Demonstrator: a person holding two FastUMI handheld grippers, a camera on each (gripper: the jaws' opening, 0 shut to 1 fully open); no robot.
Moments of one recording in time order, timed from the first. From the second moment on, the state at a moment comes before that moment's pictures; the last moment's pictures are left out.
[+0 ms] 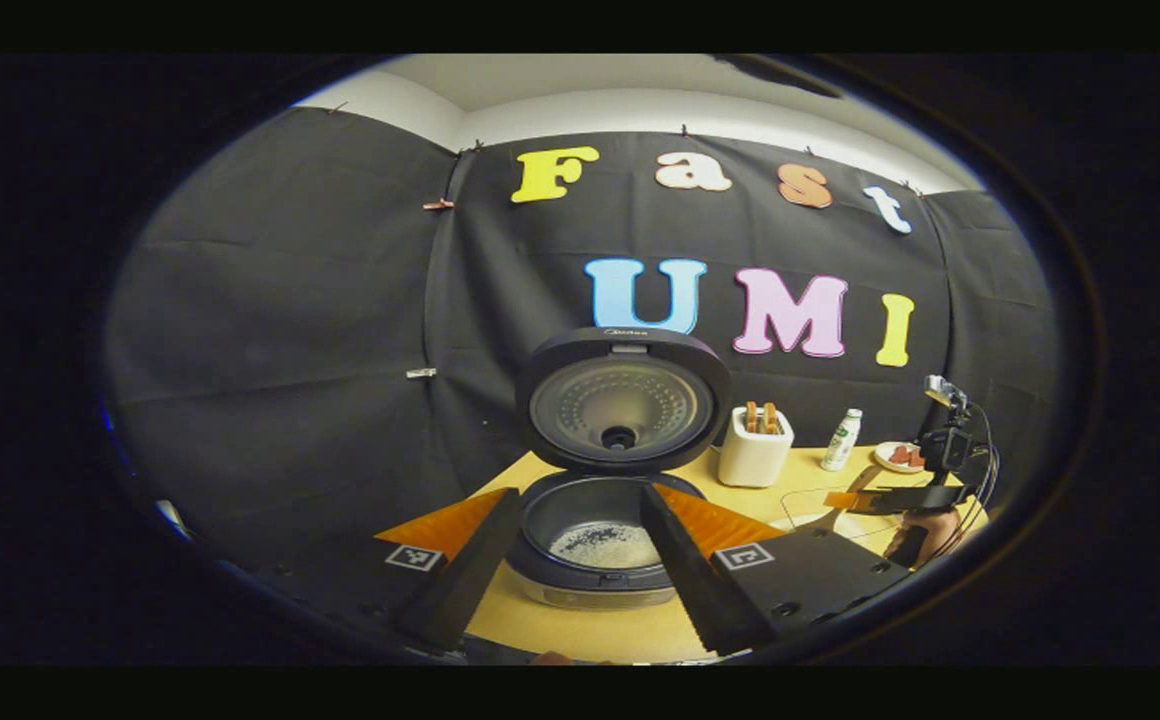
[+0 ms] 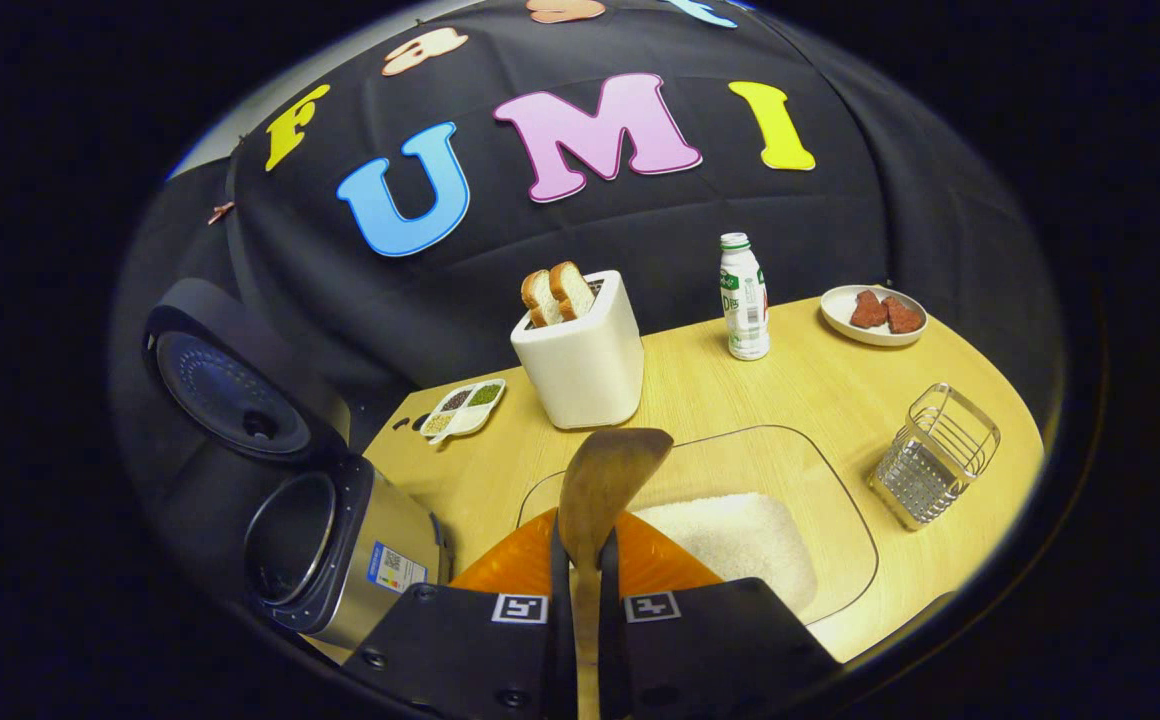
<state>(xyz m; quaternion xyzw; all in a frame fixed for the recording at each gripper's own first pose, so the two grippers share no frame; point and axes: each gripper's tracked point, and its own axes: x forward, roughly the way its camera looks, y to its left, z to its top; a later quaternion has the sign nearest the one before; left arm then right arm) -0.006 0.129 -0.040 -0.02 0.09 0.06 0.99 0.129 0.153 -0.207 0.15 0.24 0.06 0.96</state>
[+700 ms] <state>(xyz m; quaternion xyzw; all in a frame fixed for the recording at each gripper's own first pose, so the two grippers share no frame) -0.017 0.108 -0.036 -0.02 0.09 0.04 1.00 0.144 0.110 -0.166 0.30 0.21 0.03 0.93</state>
